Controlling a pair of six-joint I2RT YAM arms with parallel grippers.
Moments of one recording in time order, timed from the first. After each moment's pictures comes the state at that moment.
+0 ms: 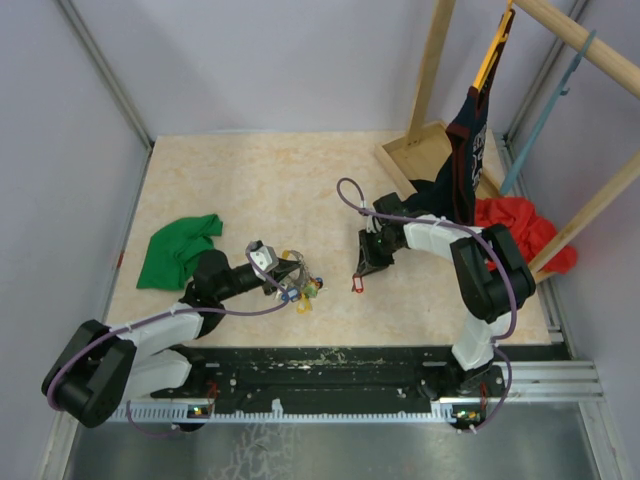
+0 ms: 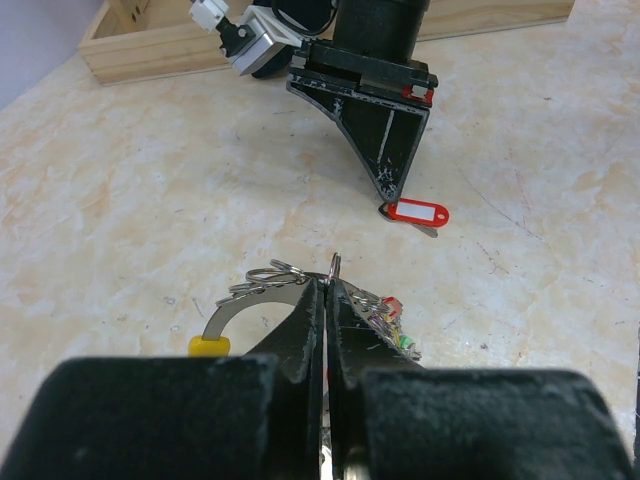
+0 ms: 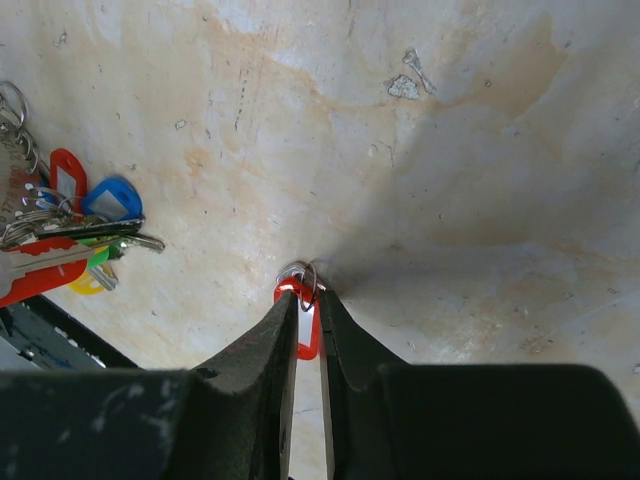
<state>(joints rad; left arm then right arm) -0.53 1.14 0.25 0.81 0.59 0.20 0.43 1.75 1.01 -0.44 -0.41 0.29</state>
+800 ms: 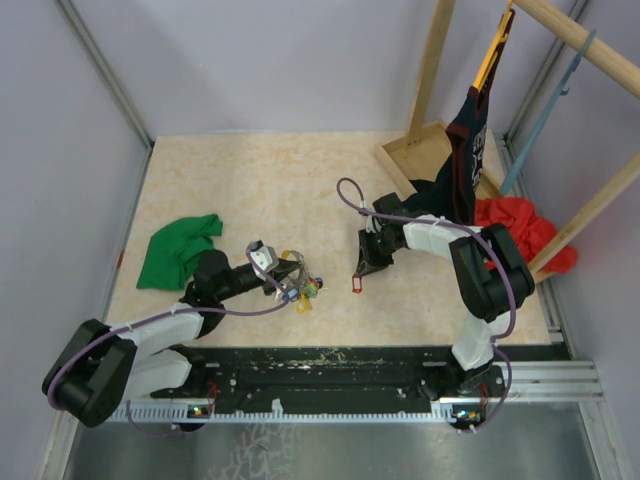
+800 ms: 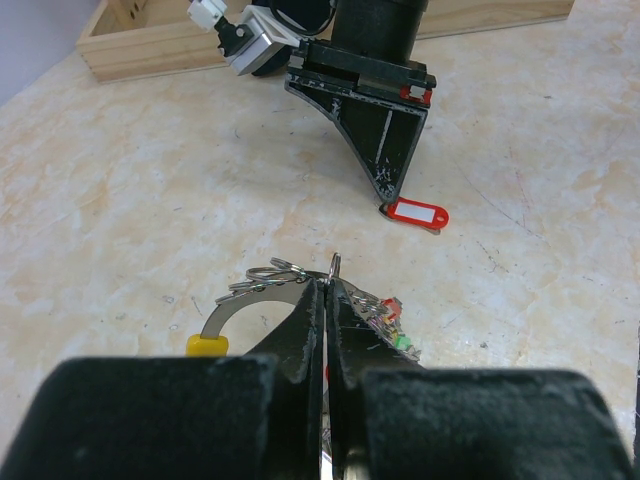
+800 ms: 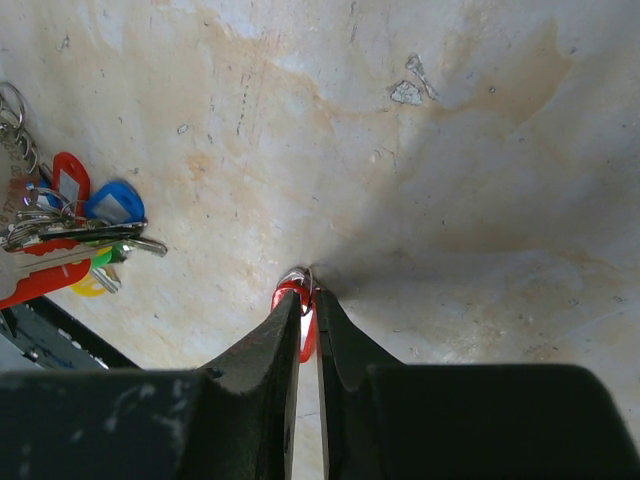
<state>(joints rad) -0.53 1.14 0.25 0.81 0.59 0.20 0.43 1.76 1.01 -0.43 -0.42 0.30</state>
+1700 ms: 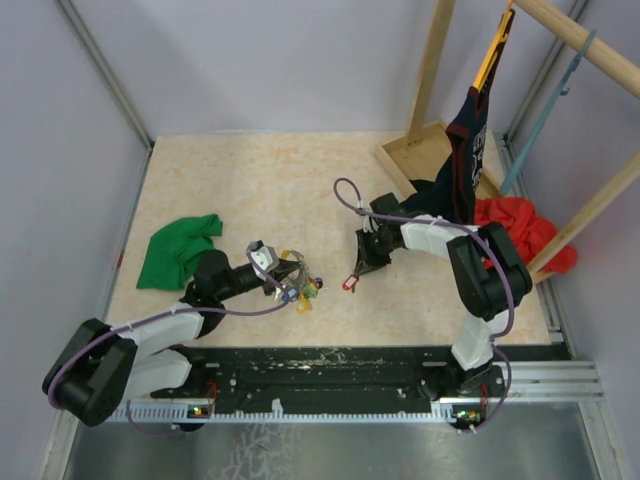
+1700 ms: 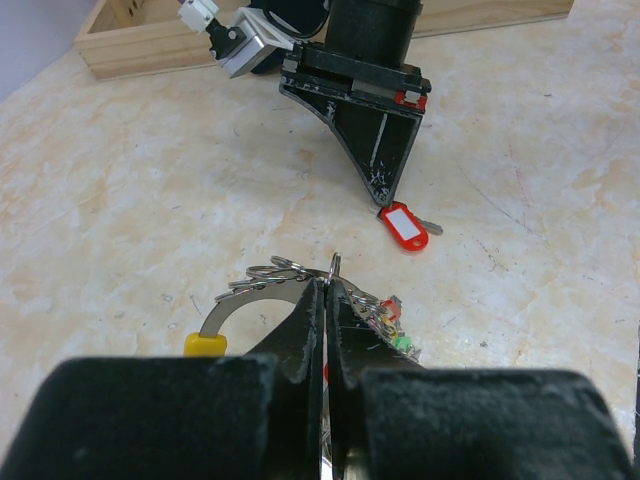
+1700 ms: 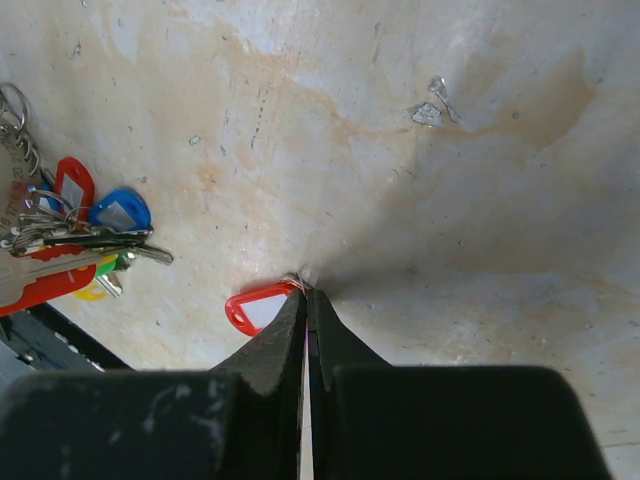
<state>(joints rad) -0.53 1.15 0.25 0.81 0.59 0.20 0.45 1.78 1.01 -0.41 -0.42 0.31</state>
